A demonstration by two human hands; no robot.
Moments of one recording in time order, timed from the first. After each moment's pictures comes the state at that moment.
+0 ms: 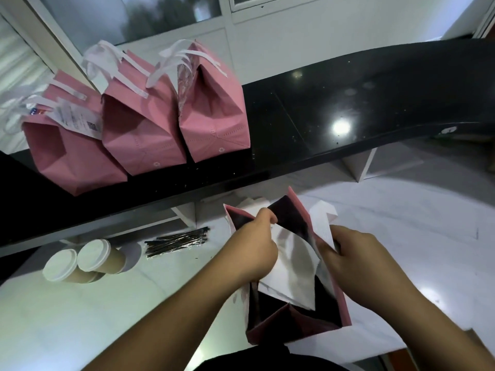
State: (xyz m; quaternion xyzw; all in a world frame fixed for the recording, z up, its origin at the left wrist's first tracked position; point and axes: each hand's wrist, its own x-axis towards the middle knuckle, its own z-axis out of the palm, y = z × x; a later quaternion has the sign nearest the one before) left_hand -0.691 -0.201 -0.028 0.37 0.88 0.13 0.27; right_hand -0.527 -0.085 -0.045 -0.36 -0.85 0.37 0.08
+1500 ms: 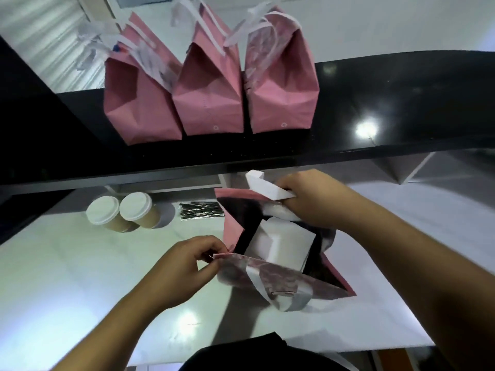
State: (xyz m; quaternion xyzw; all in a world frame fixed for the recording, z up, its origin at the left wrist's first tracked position) left_hand -0.768 -0.437 -0.067 0.41 0.83 0.31 0.21; right_hand -0.691 -0.146 -0.004 -0.10 -0.97 0.21 -0.06
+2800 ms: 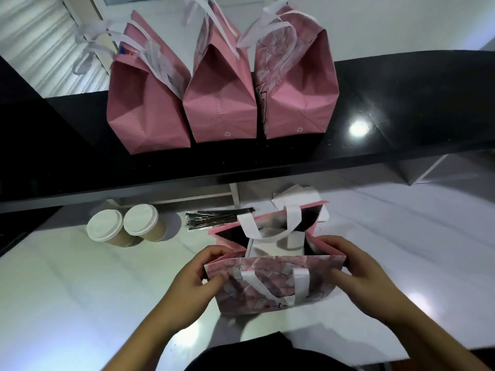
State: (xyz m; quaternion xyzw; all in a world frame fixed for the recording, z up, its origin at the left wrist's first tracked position) left_hand -0.804 -0.464 -0.124 0.26 0.75 0.50 0.35; right_hand -0.602 -0.186 -0.102 -0.23 -0.78 0.58 0.05
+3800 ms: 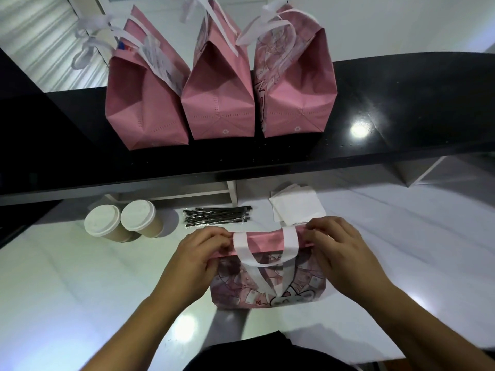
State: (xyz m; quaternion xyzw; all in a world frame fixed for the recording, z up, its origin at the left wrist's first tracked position) left_hand -0.820 -0.440 -0.118 0.47 0.83 0.31 0.04; right_hand -0.630 -0.170 -0.116 -0.05 -0.97 0.13 0.20
